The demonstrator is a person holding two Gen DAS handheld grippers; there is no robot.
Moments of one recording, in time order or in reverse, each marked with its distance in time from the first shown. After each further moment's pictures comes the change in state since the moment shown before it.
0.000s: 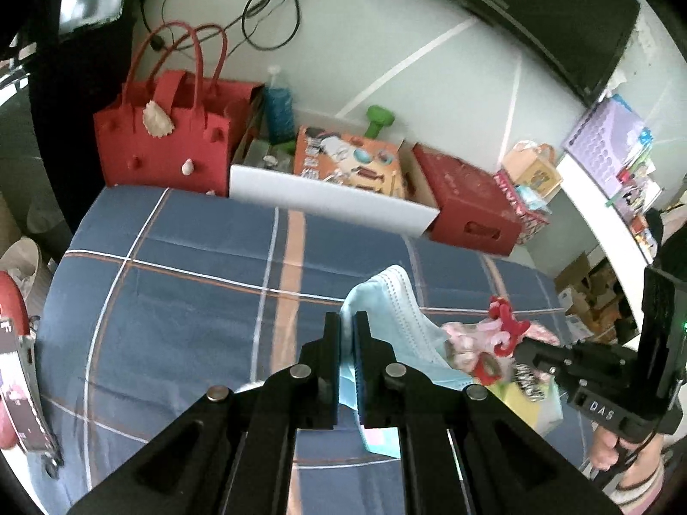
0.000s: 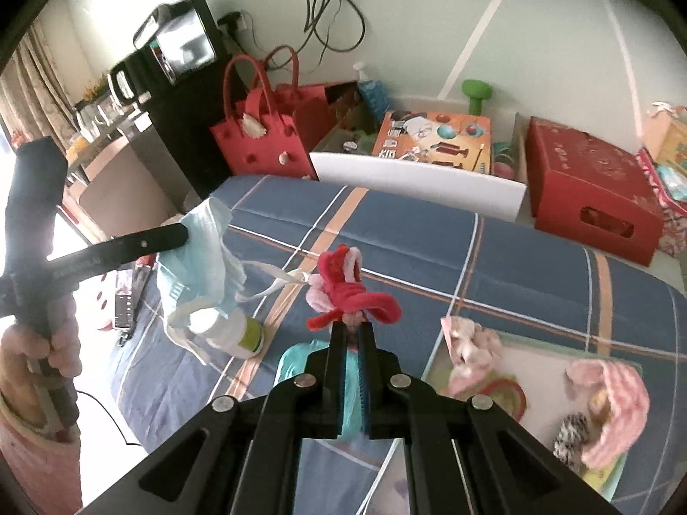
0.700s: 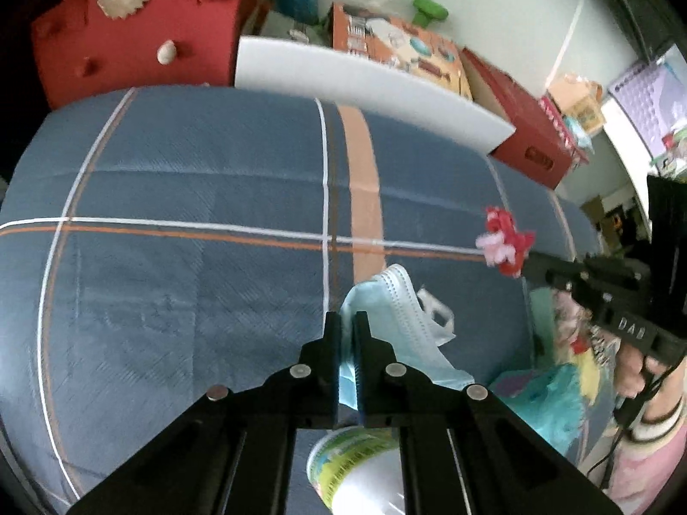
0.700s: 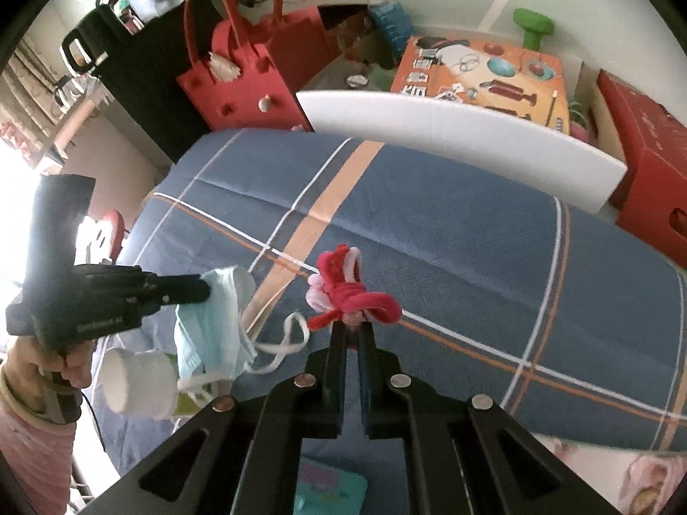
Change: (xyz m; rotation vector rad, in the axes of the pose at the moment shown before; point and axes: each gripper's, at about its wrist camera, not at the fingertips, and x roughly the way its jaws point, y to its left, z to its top) left arm 0.150 0.099 0.005 0.005 0.327 -0.031; right arm 0.170 -0.015 0.051 -0.012 0.194 0.072
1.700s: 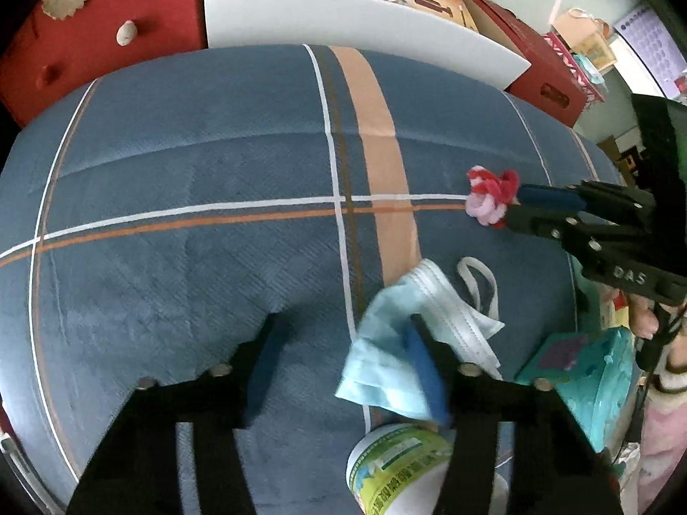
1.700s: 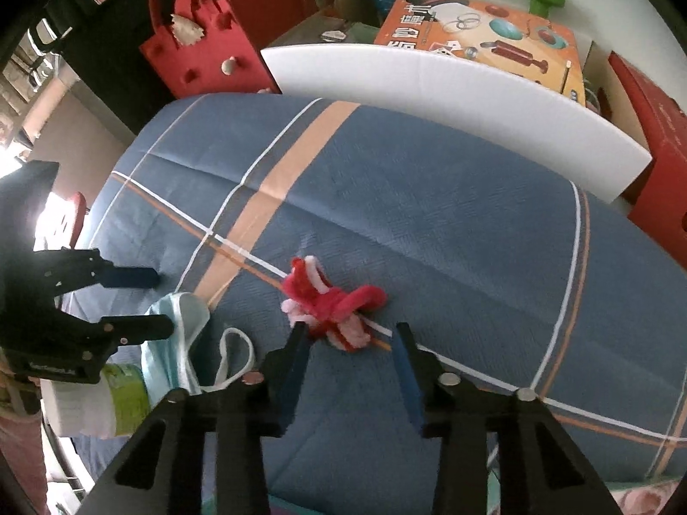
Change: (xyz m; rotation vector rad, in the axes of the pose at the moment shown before) left arm 0.052 -0.008 0.008 0.124 0.177 0.063; right arm 0.063 -0.017 0.012 -0.019 0.103 -0.058
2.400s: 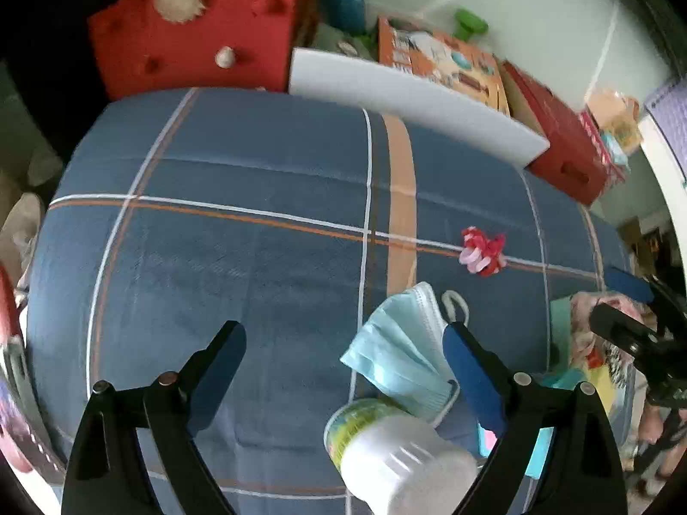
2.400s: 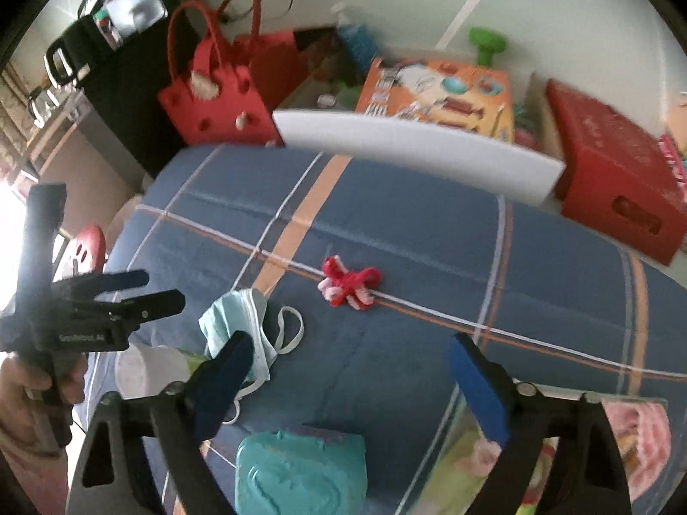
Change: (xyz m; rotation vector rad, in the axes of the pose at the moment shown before) left arm -0.066 0.008 -0.026 -0.201 -0.153 0.077; right arm -0.094 0.025 -0.029 0.074 -0.111 -0.069
